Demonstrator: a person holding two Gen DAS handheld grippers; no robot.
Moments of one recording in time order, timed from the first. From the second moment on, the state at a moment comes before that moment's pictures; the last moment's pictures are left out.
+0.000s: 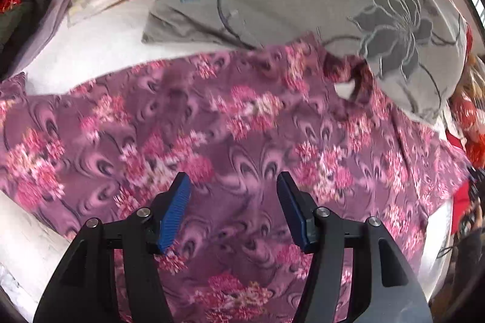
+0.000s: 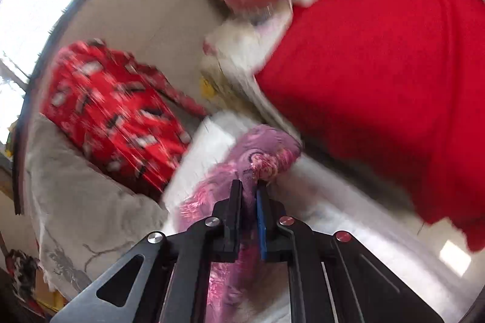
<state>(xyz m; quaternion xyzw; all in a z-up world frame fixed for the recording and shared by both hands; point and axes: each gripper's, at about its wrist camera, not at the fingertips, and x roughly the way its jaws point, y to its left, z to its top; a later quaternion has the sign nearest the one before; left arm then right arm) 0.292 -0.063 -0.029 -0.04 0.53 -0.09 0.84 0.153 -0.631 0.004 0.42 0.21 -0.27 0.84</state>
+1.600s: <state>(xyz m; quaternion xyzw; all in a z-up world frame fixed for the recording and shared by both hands) 0.285 0.077 -0.030 -0.16 0.58 -0.18 0.78 0.278 -0.100 -0.024 0.22 0.48 0.14 0.84</state>
